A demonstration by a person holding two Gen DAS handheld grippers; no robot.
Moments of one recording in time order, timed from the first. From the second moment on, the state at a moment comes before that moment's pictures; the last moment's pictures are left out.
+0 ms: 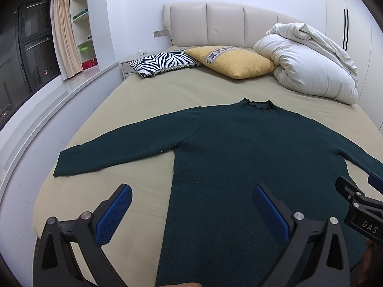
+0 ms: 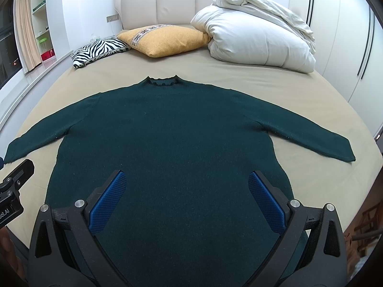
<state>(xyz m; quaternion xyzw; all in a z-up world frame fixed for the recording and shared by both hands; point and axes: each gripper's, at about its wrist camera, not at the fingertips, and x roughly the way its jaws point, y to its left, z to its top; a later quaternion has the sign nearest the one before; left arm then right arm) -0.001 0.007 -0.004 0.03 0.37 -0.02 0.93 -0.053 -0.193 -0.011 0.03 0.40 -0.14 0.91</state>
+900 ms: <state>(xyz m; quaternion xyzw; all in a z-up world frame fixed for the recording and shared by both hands) 0.013 -0.017 -0.053 0.08 0.43 -0.06 0.90 -0.081 -0.412 -0.025 0.19 0.36 -0.24 0.88</state>
